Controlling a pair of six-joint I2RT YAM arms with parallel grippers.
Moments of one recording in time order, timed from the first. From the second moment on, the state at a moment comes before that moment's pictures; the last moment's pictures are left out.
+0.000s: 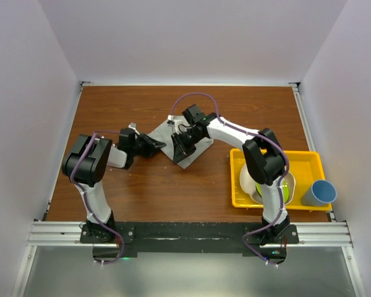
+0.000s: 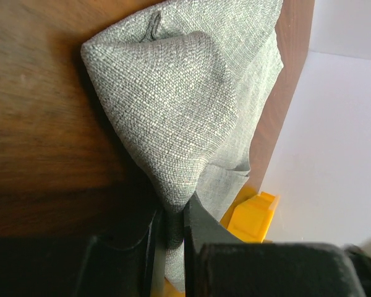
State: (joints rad) left arm -0.20 1.90 0.65 0.67 0.43 -1.19; right arm 0.65 2.07 1.59 -0.64 -0.69 0.16
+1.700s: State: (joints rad) left arm -0.26 1.81 0.91 0.01 0.23 -1.20; right arm 0.90 2.01 1.46 -0.28 0.03 -0.04
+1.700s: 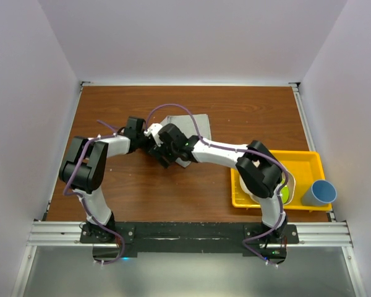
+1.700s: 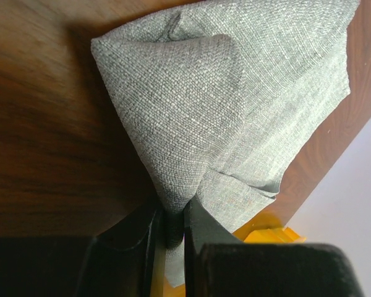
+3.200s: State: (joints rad) left arm -0.25 1.85 1.08 -0.31 0.22 -1.21; right arm 1.02 2.18 1.39 0.13 0.52 -0.27
